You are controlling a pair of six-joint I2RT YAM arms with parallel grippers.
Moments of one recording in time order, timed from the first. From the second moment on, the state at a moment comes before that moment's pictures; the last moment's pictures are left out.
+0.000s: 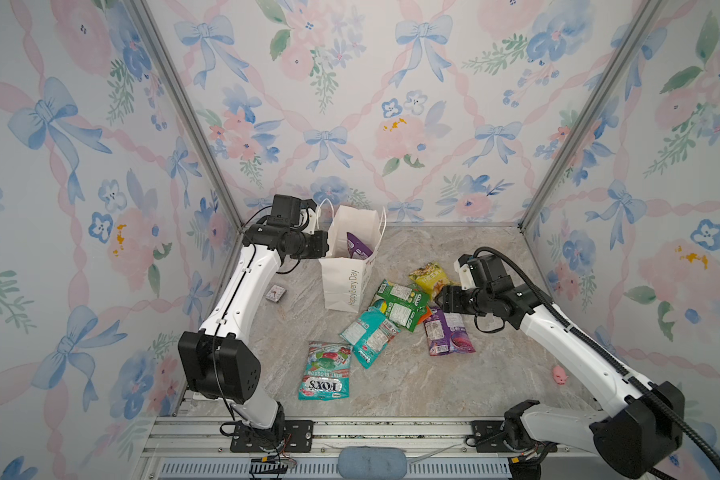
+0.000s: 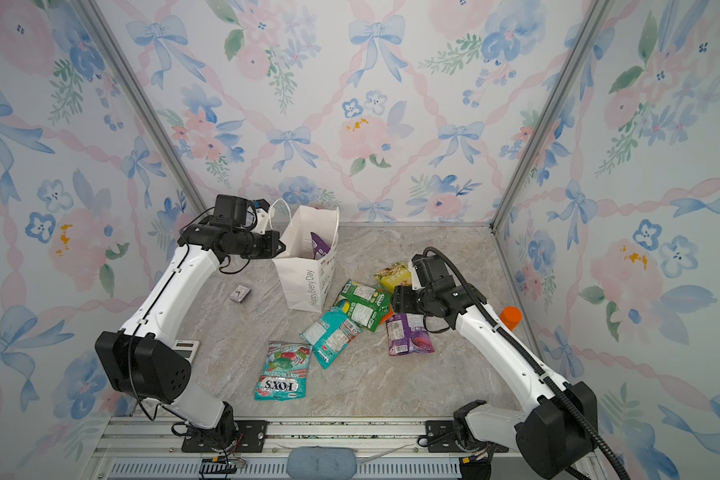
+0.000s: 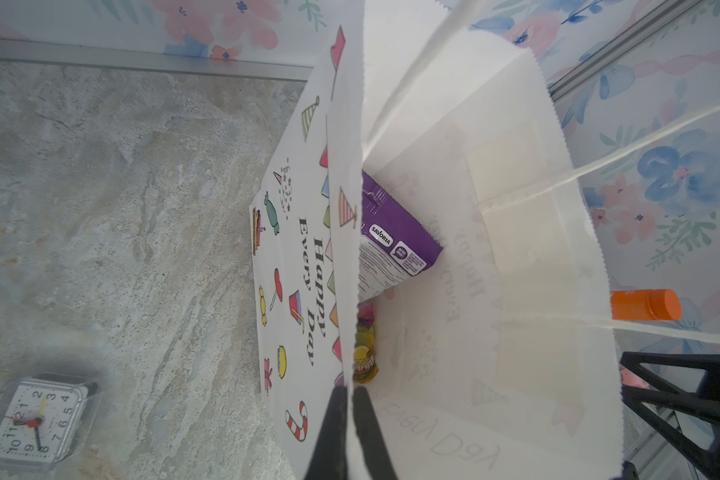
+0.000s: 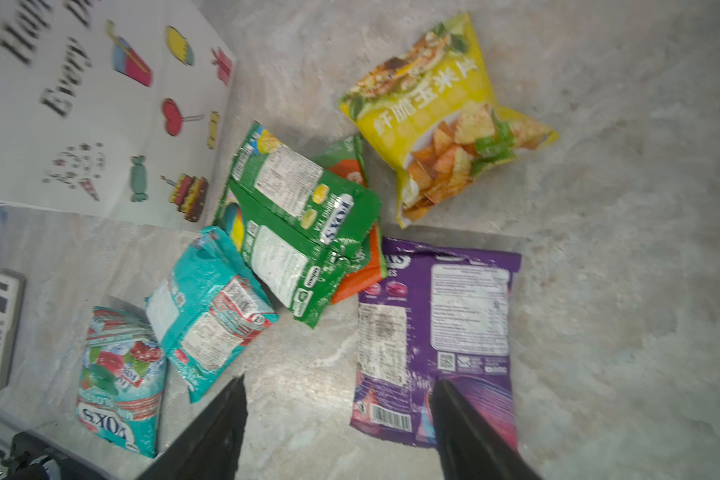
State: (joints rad) left arm -0.17 1.61 1.65 -0.89 0.34 -0.18; right arm 0.41 1.24 1.05 -0.77 -0.09 0.42
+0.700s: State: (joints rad) left arm -0.16 1.61 1.64 -0.87 0.34 -0.18; right arm 0.26 1.29 0.79 -0.71 -0.07 0.42
